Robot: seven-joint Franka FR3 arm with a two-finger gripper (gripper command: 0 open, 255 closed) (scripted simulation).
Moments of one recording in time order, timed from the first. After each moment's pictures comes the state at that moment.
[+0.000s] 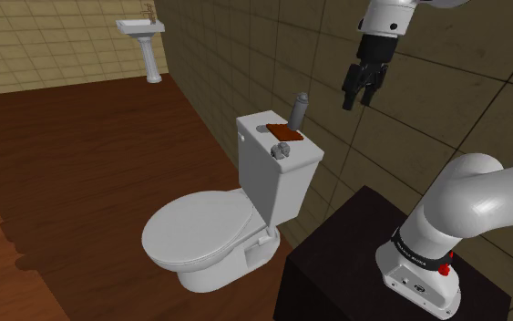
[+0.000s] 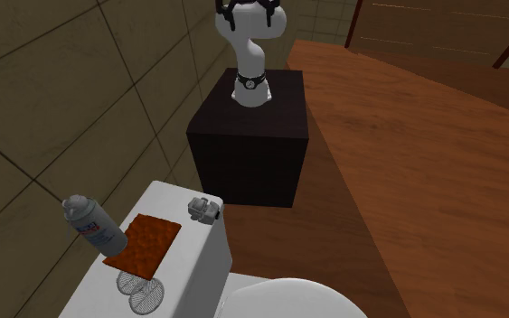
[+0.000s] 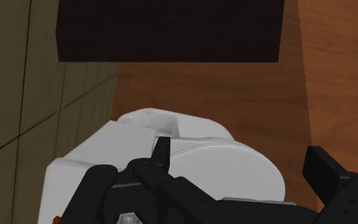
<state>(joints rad) 0.01 -0.83 -0.04 -2.37 0.12 1.51 0.02</state>
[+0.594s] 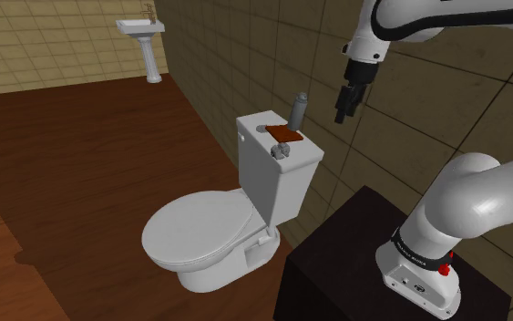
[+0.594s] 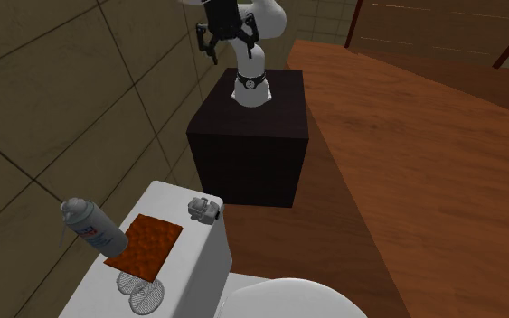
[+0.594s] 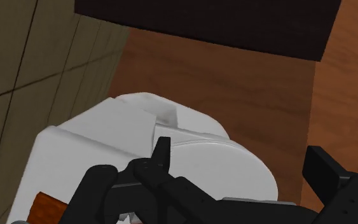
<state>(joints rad) 0.03 -0.72 -0.15 -2.48 0.03 1.73 -0.24</state>
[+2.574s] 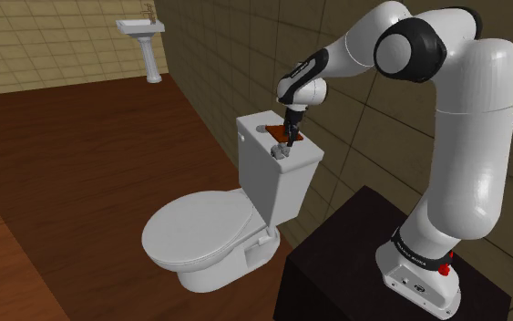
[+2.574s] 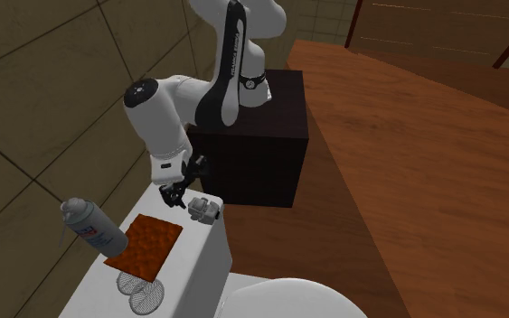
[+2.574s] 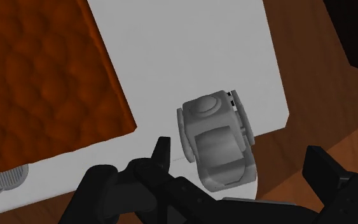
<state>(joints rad) 0.10 0.41 -0.33 -2.00 0.38 2.36 -1.43</state>
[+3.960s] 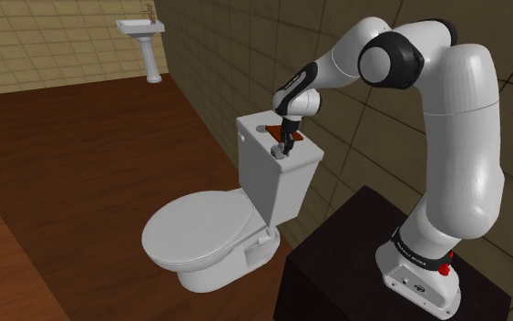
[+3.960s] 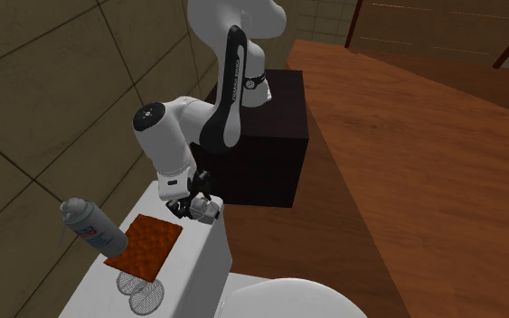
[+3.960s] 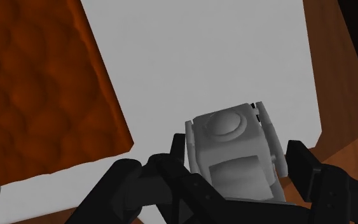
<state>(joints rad) 0.07 0.52 -0.29 -1.96 0.43 2.44 -1.50</state>
